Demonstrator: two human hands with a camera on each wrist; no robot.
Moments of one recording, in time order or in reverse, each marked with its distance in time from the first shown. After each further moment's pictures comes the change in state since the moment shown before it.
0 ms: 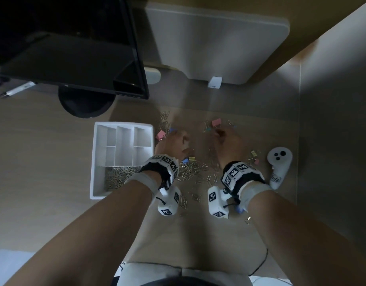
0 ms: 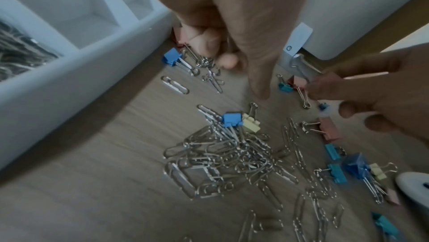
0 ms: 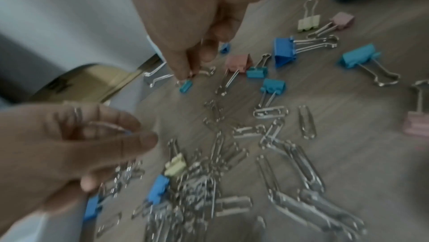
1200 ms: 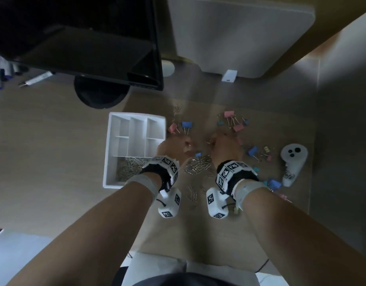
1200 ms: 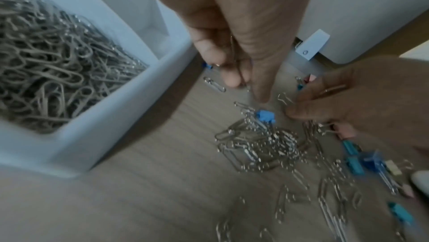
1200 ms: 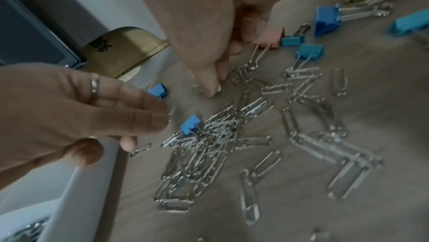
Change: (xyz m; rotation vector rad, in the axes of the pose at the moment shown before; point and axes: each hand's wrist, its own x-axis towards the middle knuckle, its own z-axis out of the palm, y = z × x) left_hand -0.037 -0.021 -0.008 0.038 -0.009 -0.073; right_hand -0.021 -0.022 0.041 -0.357 -0.279 0.000
